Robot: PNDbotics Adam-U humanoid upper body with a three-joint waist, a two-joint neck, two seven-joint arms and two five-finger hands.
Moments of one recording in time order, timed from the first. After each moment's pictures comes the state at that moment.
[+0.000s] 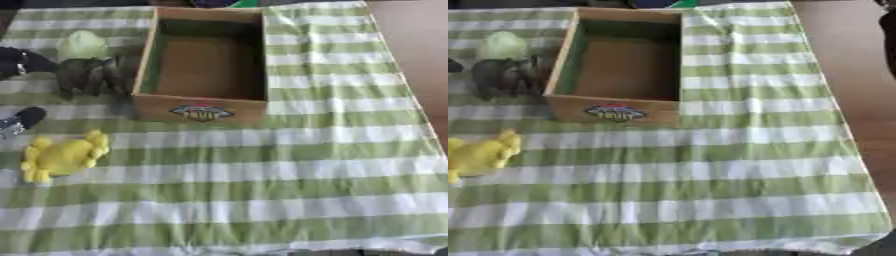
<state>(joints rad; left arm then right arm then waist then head) -0.44 0.94 -0.18 -1.71 -0.51 -0.44 -0.37 -0.33 -0.55 -0.11 -1.98 -0.36 -0.22 0.09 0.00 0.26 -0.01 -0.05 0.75</state>
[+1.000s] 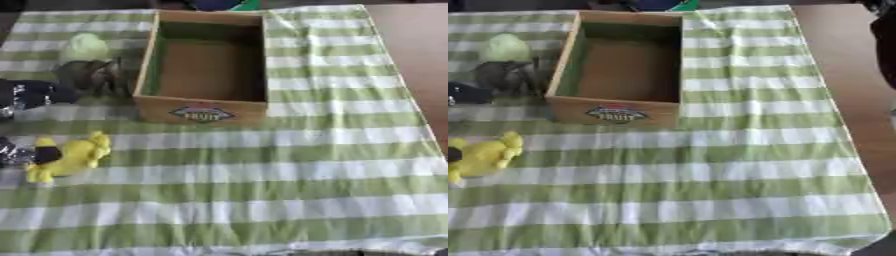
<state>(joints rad) -0.41 0.92 -0.23 -1.65 -0.48 -0.41 -0.54 -0.33 -0.54 -0.11 -1.98 -0.36 -0.20 0.10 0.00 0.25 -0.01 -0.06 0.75</state>
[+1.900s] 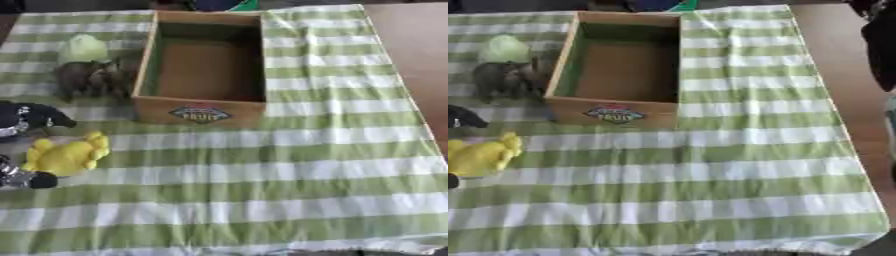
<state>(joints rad) -0.40 0.92 -0.27 -1.61 -0.56 -0.39 -0.55 -0.32 -0.52 -0.11 -1.98 -0.36 -0.19 0.12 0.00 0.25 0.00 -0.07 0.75</state>
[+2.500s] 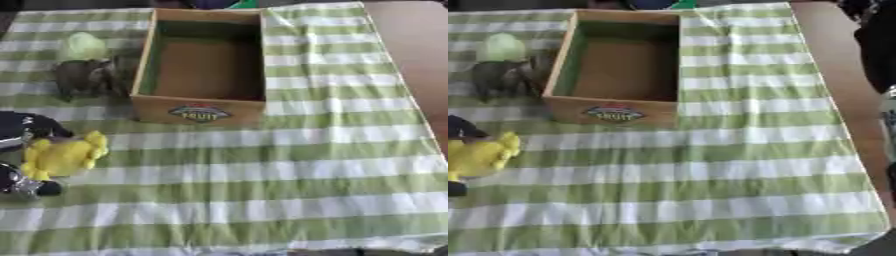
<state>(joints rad) -0.41 0.89 -0.31 -1.53 -0.71 -0.40 -0.48 -0.31 -0.51 -0.10 -1.98 -0.36 -0.18 0.13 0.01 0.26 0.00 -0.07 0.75</state>
